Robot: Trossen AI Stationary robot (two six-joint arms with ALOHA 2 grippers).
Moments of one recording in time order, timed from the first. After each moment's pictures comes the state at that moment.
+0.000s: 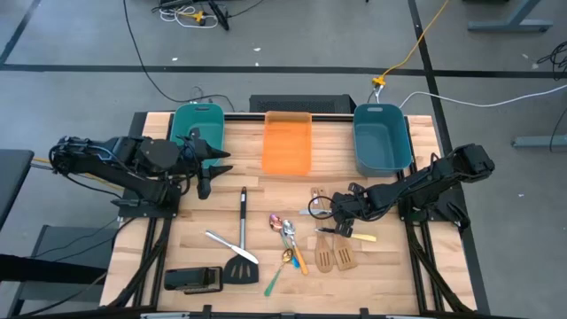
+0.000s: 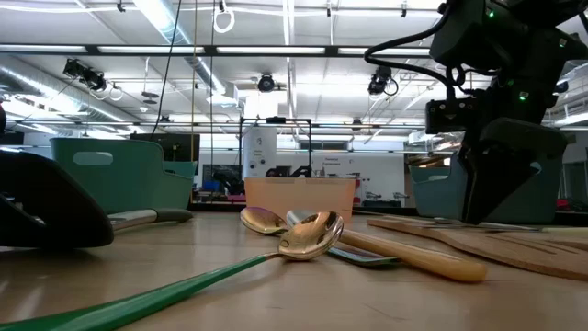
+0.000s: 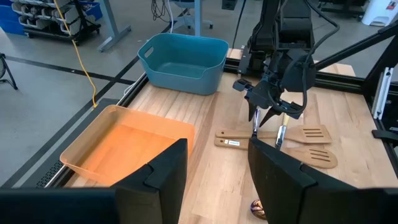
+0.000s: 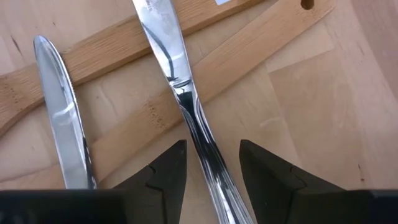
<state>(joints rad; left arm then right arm) -0.19 0.92 1.17 -0.68 -0.47 -0.22 0.26 1.49 0.68 -0.47 0.23 0.56</state>
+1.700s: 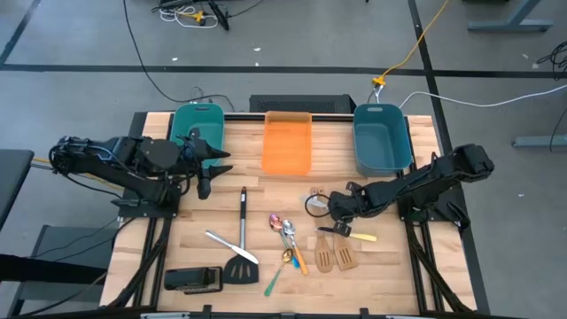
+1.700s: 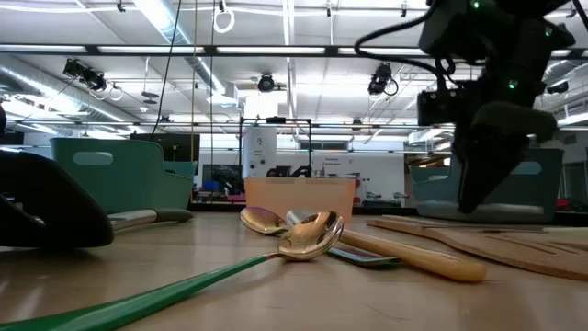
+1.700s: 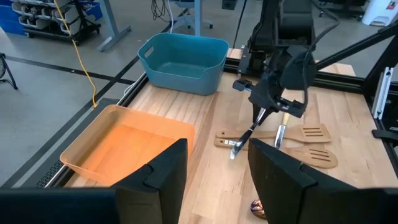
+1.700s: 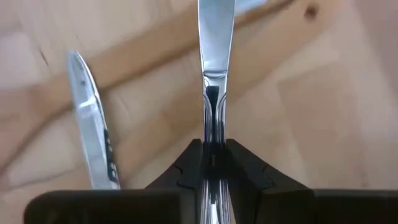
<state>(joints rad) -0.19 0.92 1.17 -0.68 -0.47 -0.22 0.24 1.49 0.75 -0.55 0.20 0.54</state>
